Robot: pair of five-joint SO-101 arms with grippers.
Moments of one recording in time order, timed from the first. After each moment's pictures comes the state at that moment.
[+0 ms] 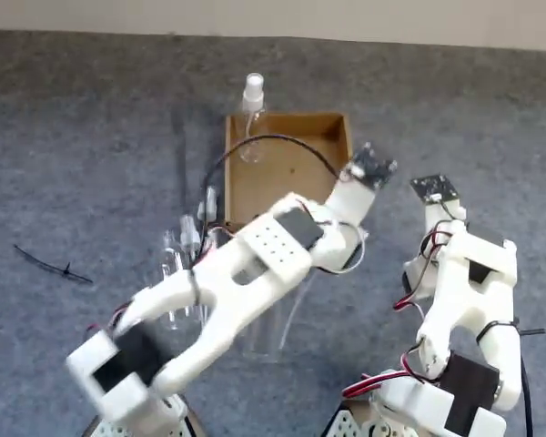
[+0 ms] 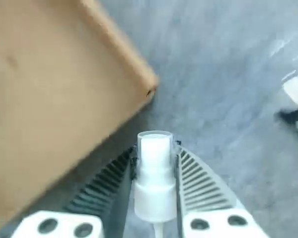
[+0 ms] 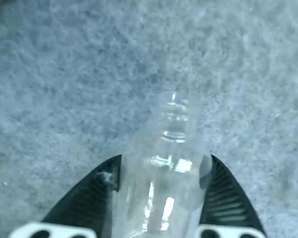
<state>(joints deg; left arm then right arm) 40.6 2.2 15.0 48.8 12.1 19.9 -12.0 43.2 56.7 39.5</state>
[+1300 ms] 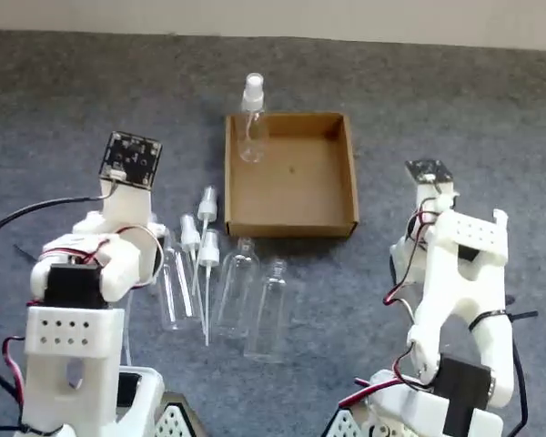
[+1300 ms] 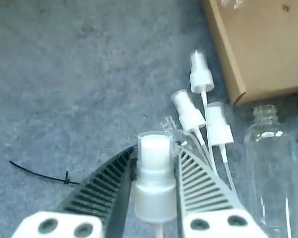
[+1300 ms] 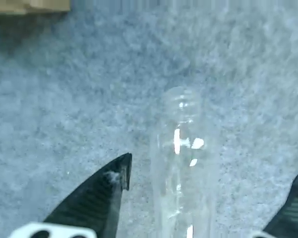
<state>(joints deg) -4.2 -54.8 45.0 71.5 -5.3 12.9 -13.1 33.1 73.0 25.7</state>
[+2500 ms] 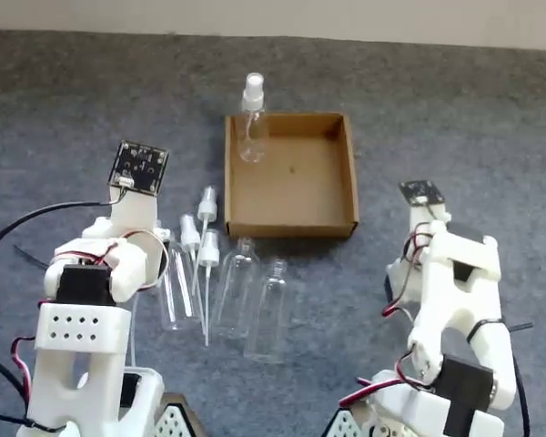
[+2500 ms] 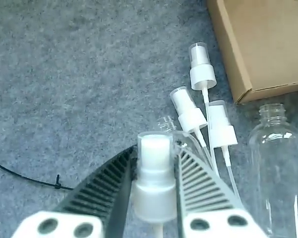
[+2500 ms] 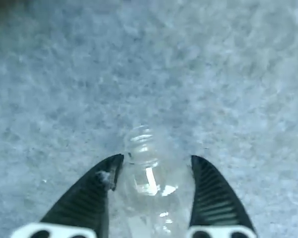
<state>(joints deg) -4.2 -54.8 52.4 64.2 -5.2 14.9 -13.1 45.5 60.2 29.6</state>
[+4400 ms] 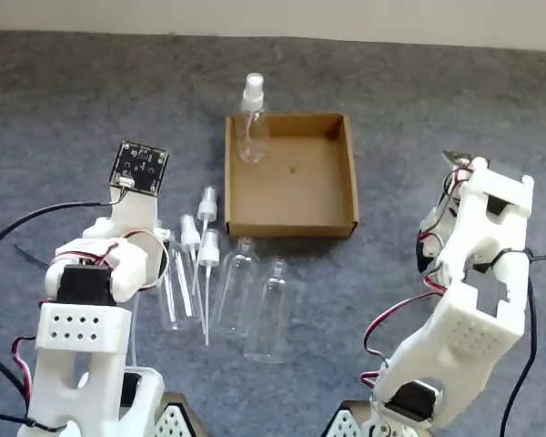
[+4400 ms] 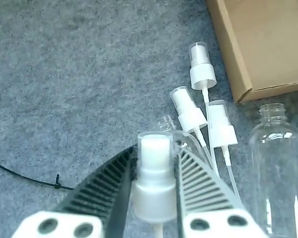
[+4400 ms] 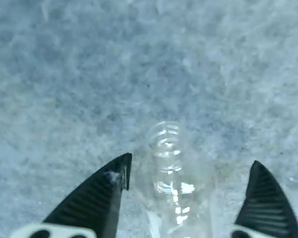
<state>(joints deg) -4.2 -54.8 52.5 64.0 -5.2 20.6 22.4 -0.7 82.5 24.3</state>
